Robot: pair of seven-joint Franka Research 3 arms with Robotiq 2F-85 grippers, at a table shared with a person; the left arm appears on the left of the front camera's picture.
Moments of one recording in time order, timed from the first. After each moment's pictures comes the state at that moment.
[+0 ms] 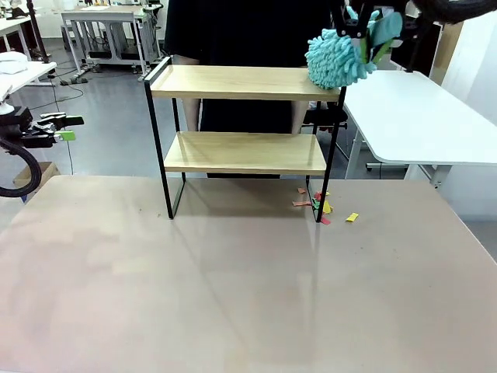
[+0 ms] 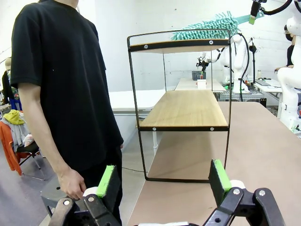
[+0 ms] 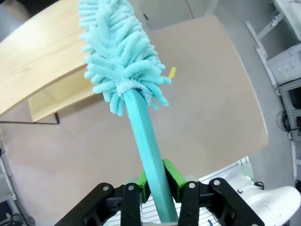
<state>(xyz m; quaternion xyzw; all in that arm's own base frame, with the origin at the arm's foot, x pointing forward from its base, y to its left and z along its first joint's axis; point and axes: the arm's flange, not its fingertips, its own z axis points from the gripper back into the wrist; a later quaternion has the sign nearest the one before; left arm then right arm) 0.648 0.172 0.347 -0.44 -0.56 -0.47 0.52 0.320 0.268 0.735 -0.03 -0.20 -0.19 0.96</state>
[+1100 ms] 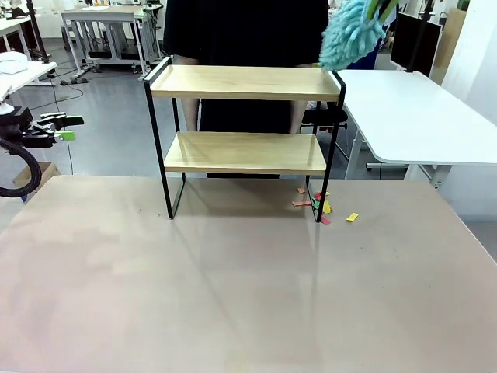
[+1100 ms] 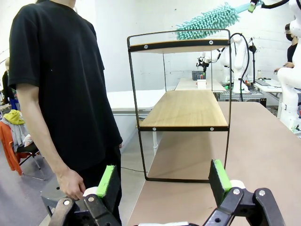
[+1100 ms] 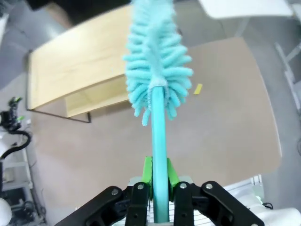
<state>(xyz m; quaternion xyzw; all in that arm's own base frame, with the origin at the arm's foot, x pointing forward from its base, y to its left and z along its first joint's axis) 0.648 0.172 0.347 -0.44 -0.56 -0.47 0.52 0.295 0.240 0.787 0.06 -0.25 -0.14 0.96</state>
